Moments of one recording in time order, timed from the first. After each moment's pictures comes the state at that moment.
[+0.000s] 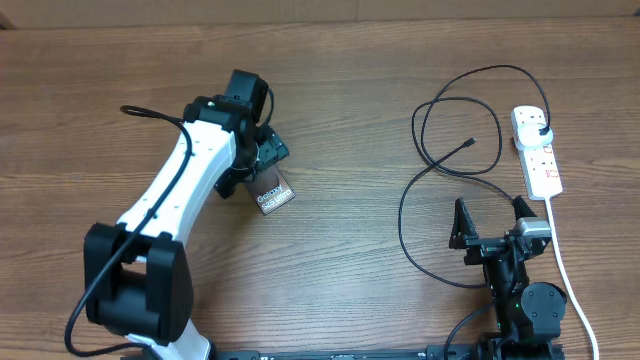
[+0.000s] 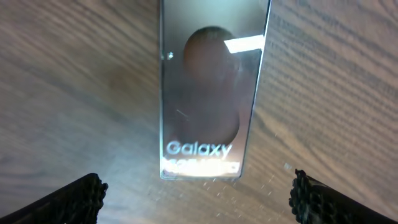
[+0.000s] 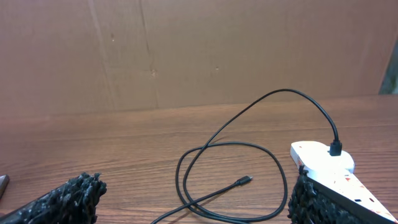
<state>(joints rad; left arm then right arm) -0.25 1.81 1.42 -1.02 -0.01 -0.91 -0.01 0.01 0.02 -0.03 -0.07 0.09</state>
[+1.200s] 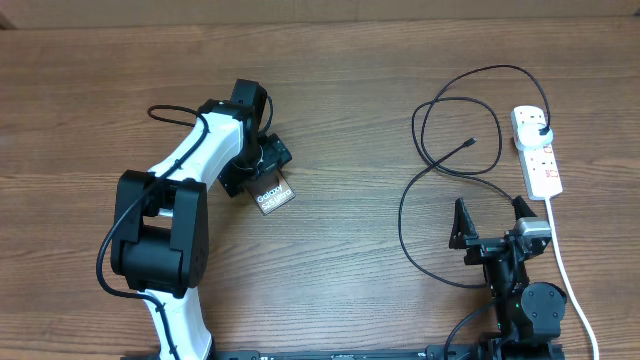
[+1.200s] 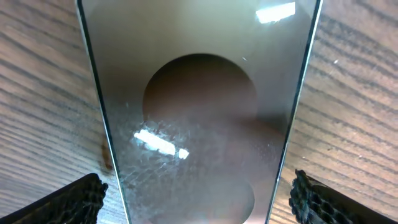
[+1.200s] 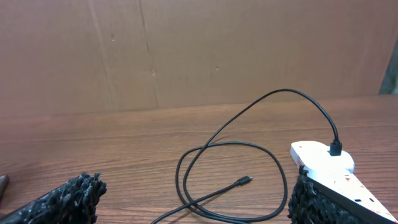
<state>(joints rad) -0.22 2.04 1.42 -0.88 0.06 -0.81 -0.01 0.01 0.02 -0.03 -0.07 0.09</state>
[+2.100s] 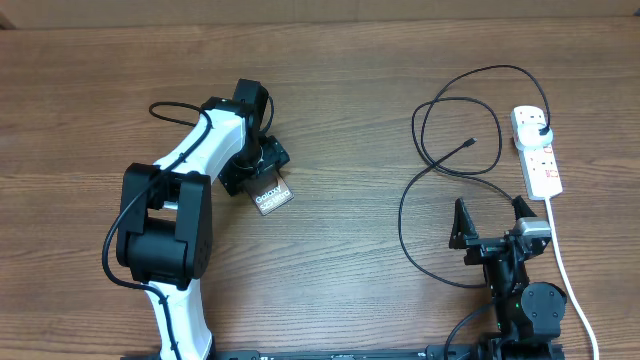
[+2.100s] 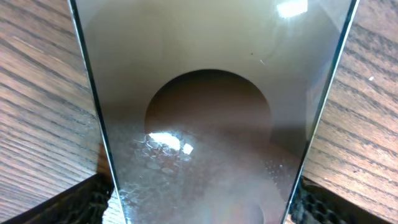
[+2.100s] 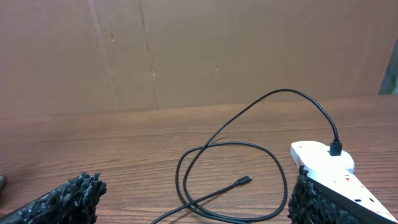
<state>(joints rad) -0.21 2.09 1.45 -0.91 0.03 -0.81 -0.01 0.01 0.02 -0.03 -0.07 0.09</state>
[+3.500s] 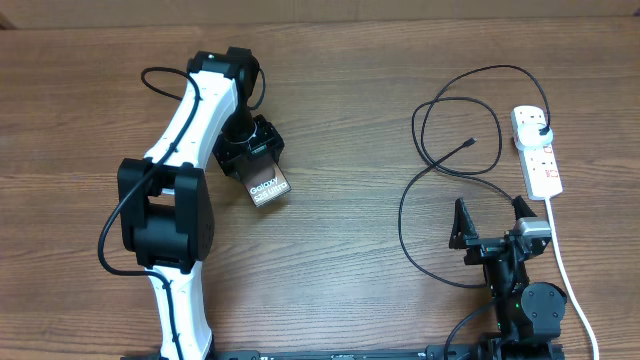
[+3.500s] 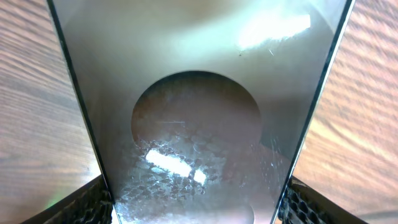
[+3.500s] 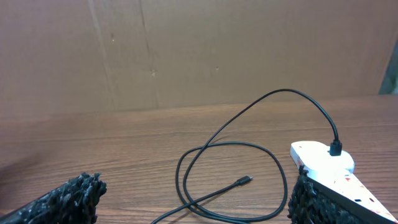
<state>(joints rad) -0.18 2.18 1.86 -1.41 0.18 -0.68 -0.01 0.01 0.02 -0.03 -0.07 0.09</state>
